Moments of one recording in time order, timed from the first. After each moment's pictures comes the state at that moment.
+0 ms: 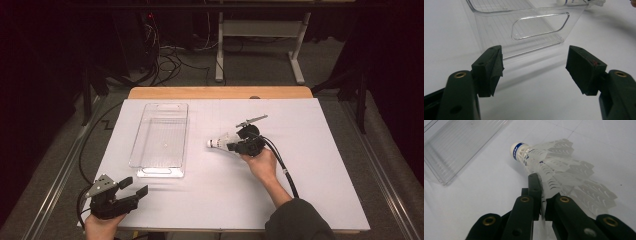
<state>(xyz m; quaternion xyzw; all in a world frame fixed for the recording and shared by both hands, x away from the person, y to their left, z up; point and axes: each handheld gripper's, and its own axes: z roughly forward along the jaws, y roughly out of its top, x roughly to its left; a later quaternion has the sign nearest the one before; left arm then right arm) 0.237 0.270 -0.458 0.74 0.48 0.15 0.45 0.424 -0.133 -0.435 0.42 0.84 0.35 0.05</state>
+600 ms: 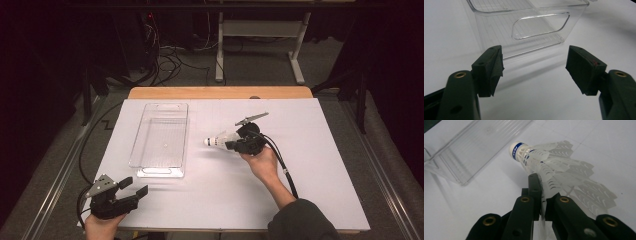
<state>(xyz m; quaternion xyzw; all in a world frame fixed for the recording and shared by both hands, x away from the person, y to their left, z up) 0.237 0.270 -0.458 0.74 0.48 0.15 0.45 0.414 -0.129 -0.413 0.40 0.84 0.36 0.05</state>
